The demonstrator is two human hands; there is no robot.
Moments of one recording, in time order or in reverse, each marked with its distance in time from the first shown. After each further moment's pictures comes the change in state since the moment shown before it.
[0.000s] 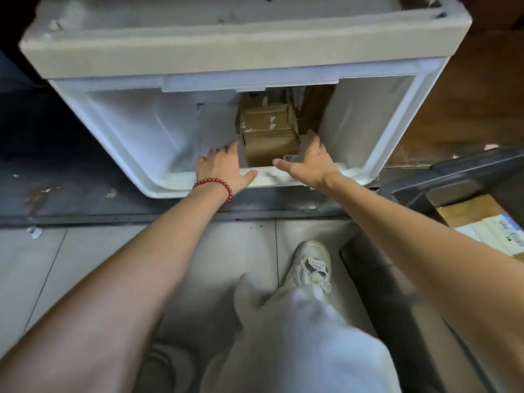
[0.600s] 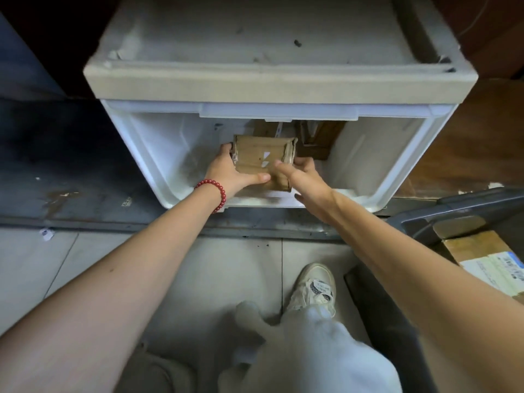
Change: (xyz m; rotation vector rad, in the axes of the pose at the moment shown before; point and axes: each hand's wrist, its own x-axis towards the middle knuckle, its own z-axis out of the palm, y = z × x) left_hand 0.000 -0.022 -0.034 -0.741 -0.013 -0.144; right_hand 0.000 -0.036 0.018 0.679 -0.149 0.055
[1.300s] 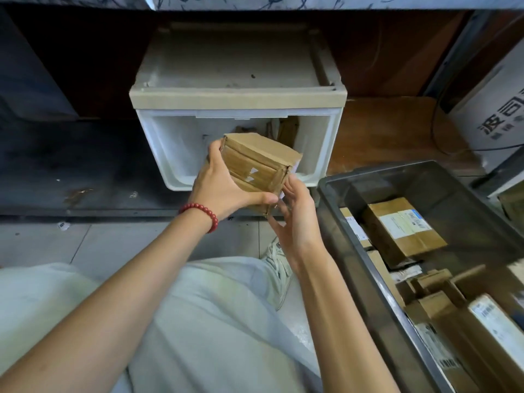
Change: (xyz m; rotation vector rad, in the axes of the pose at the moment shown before) left_hand -0.236 0.083 -0.029 0.039 0.117 0.282; right_hand -0.282 -0.004 0.005 0.569 0.103 -0.124
